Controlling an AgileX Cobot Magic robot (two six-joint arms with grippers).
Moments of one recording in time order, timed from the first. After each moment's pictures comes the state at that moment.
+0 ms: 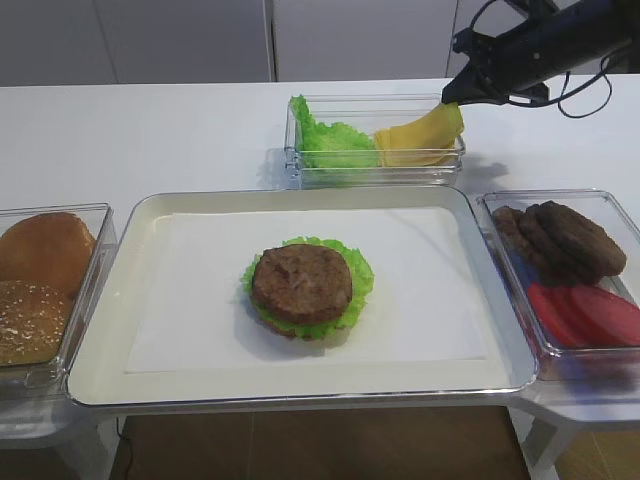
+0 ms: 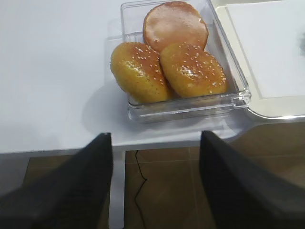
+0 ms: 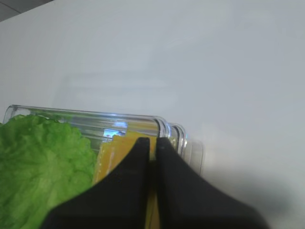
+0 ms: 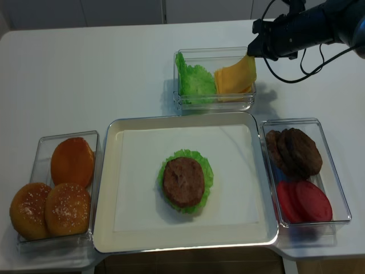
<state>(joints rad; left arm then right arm) 0.05 -0.02 -0.49 0.02 1.19 -0.03 0.00 2.19 -1.81 0.99 0.83 -0.58</state>
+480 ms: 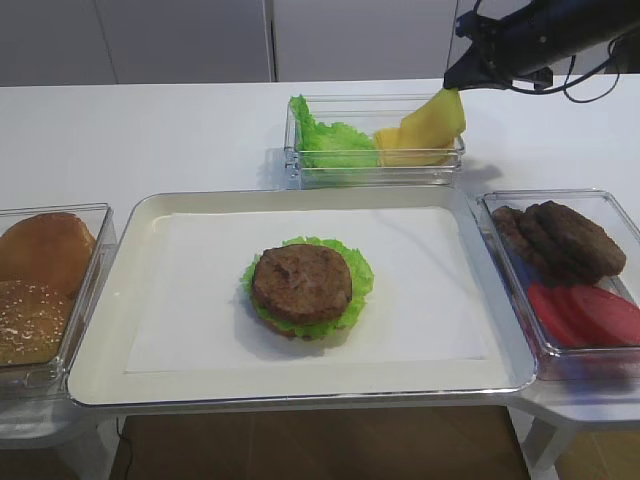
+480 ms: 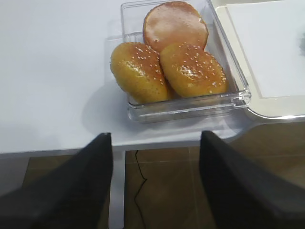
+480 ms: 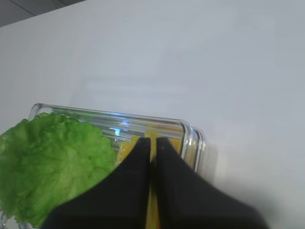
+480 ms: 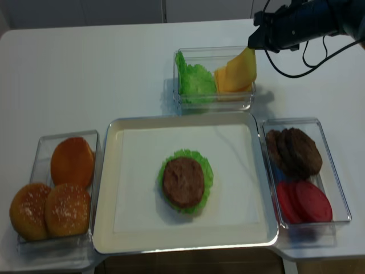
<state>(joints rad) 0.05 -0.02 -0.49 0.02 1.19 -0.03 0.00 2.15 -1.81 0.99 0.85 -0.60</state>
